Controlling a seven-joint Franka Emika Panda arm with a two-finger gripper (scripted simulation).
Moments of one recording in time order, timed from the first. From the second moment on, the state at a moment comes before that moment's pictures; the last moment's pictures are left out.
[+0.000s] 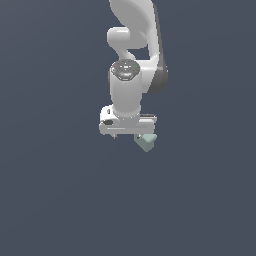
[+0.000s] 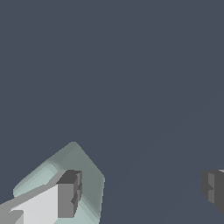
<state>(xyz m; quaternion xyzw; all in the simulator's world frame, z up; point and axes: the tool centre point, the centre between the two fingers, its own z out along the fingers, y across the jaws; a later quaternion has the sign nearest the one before) 0.000 -0.003 0.169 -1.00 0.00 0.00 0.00</state>
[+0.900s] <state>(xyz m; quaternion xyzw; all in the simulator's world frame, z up) -0.001 -0.029 0.163 -1.00 0.00 0.01 0.00</state>
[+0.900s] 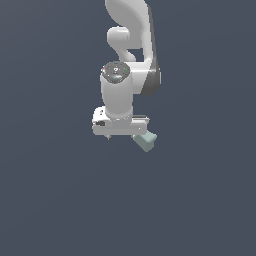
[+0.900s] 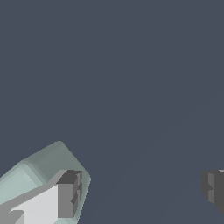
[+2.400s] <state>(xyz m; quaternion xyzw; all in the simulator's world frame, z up) -0.069 0.084 0.132 -0.94 -0.33 0.00 0.00</state>
